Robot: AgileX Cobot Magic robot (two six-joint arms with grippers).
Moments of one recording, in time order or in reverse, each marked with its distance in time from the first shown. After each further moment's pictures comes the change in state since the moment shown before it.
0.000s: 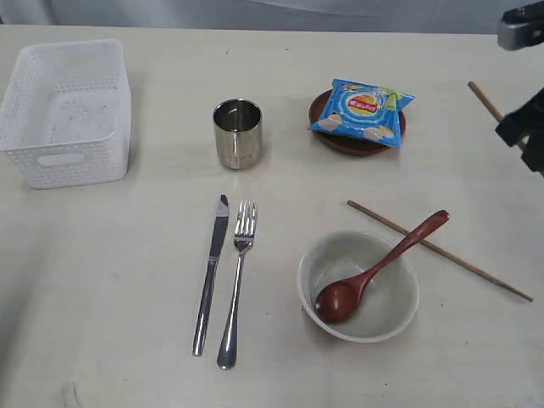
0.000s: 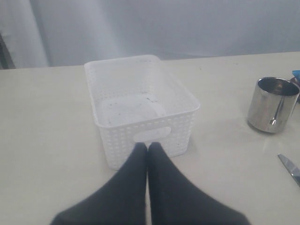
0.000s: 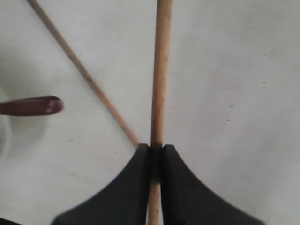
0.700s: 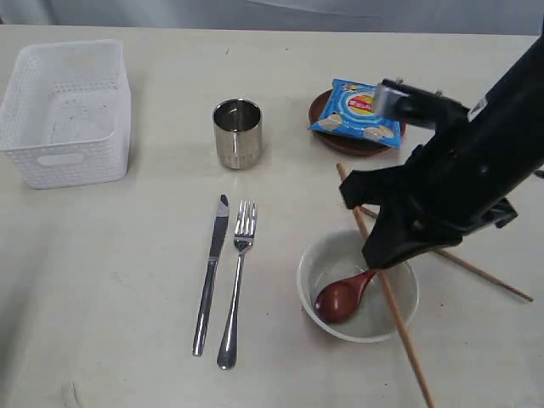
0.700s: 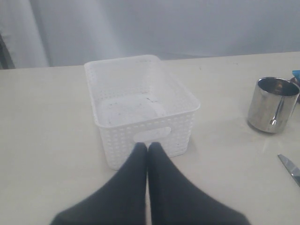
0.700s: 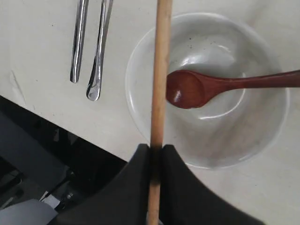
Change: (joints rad) left arm 0.000 0.000 0.000 0.000 0.000 0.000; right arm 0.348 -0.061 0.239 0.497 -0.092 0.273
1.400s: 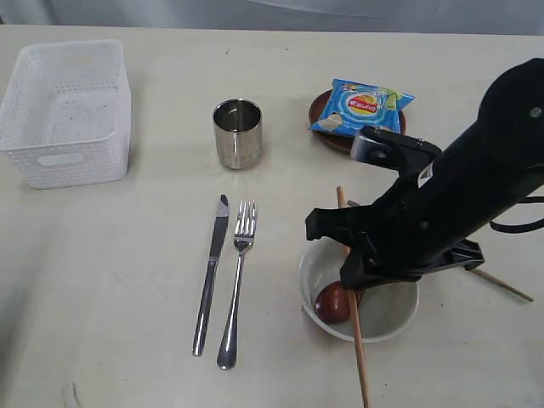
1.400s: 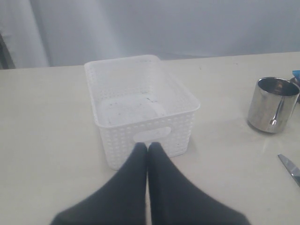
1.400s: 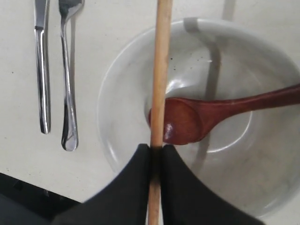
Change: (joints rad) left arm 0.000 0.000 0.000 0.000 0.000 0.000; right arm 0.155 0.052 0.151 -0.026 -0.342 0.250
